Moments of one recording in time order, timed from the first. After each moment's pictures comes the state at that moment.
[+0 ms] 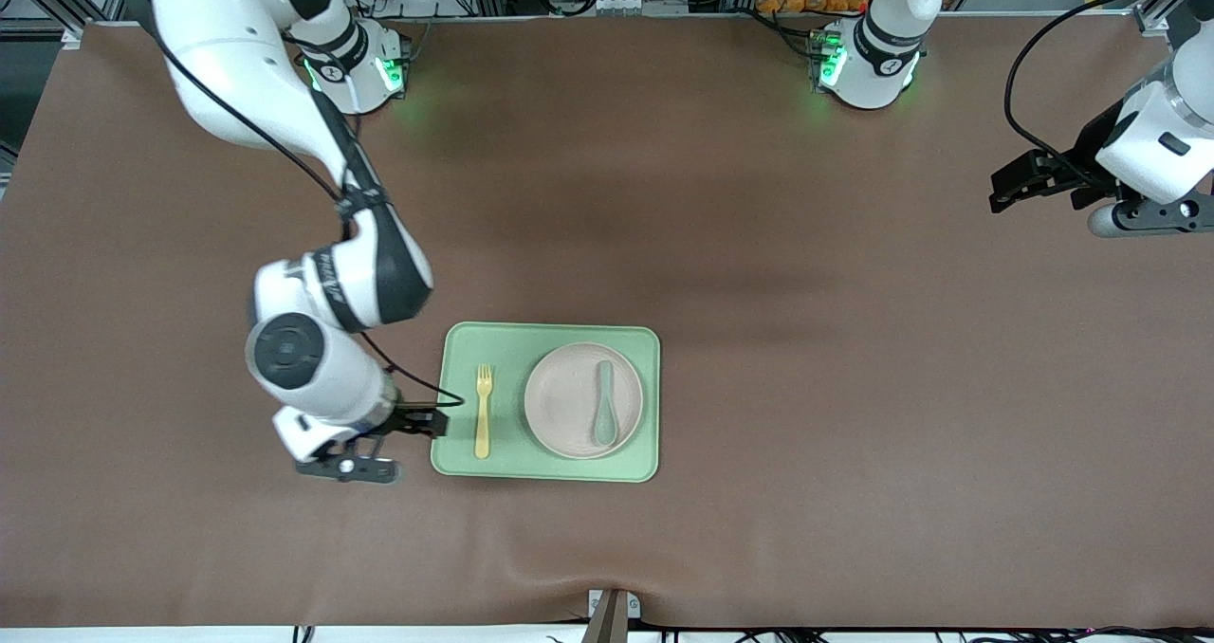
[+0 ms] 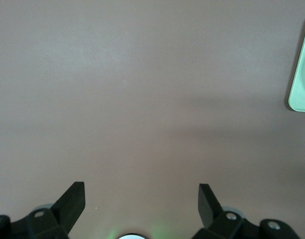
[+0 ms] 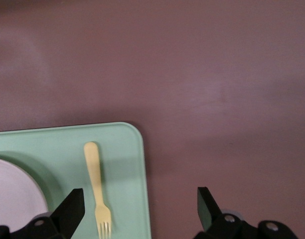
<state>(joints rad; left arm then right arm) -0.10 -0.03 0.00 -1.65 -0.02 1.55 -0.14 0.30 0.72 -0.03 -1.18 -0.02 1.95 0.41</state>
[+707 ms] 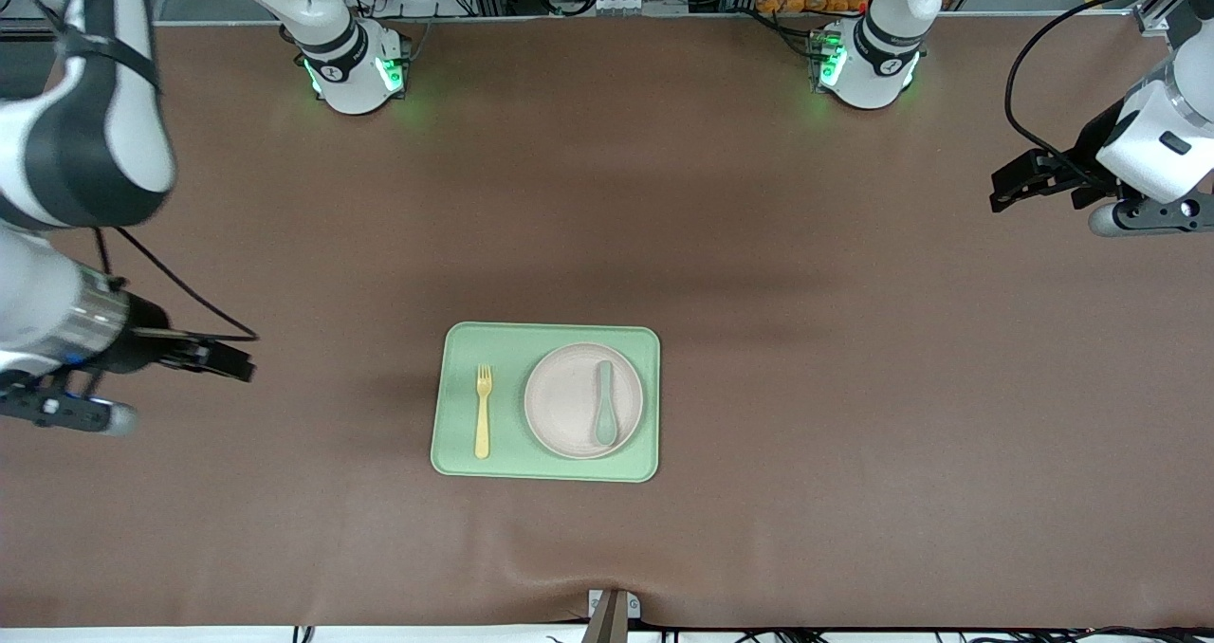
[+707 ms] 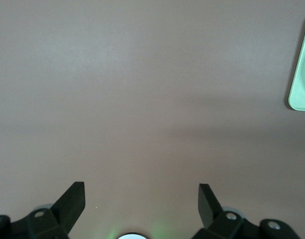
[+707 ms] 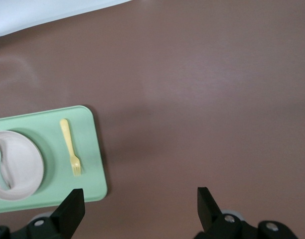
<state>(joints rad) -0.10 -0.03 0.00 -1.65 -0.02 1.54 -0.14 0.06 0.40 -0.03 -1.24 0.08 1.66 0.21</state>
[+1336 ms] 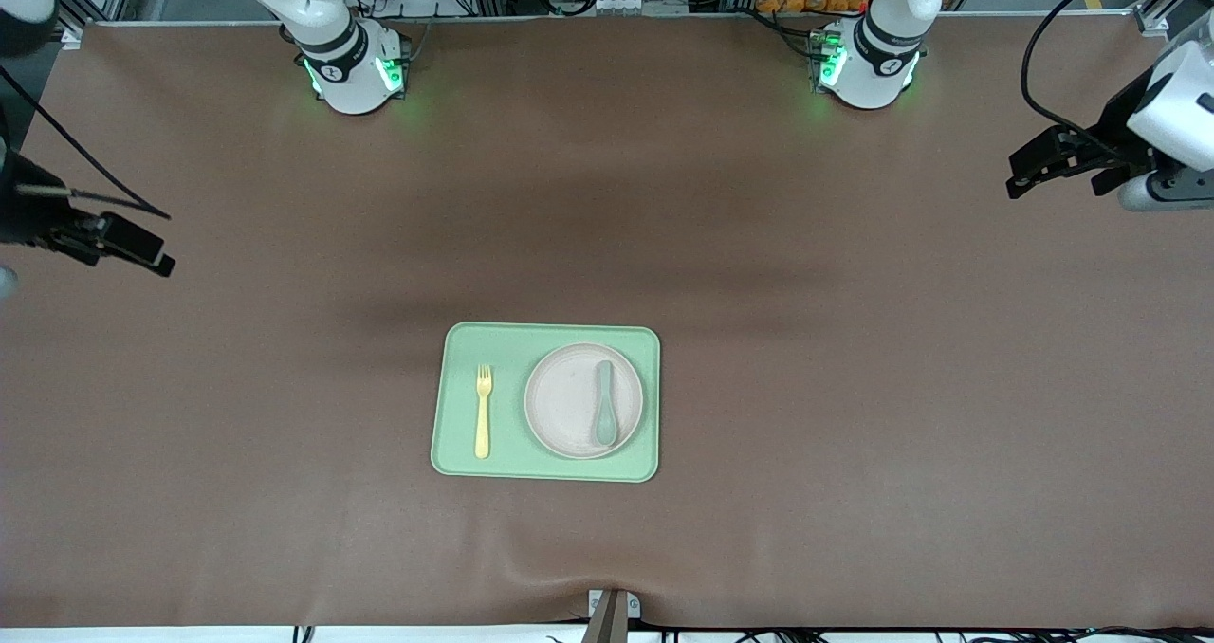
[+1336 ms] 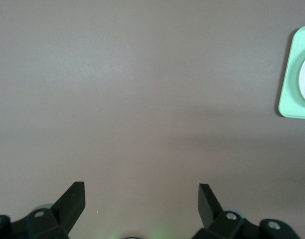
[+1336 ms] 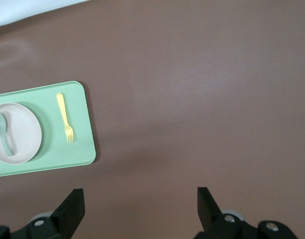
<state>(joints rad) -0.09 -0.05 0.00 -1.59 -0.02 1.53 -0.14 0.01 0.05 -0.03 -1.53 0.07 1.64 0.17</state>
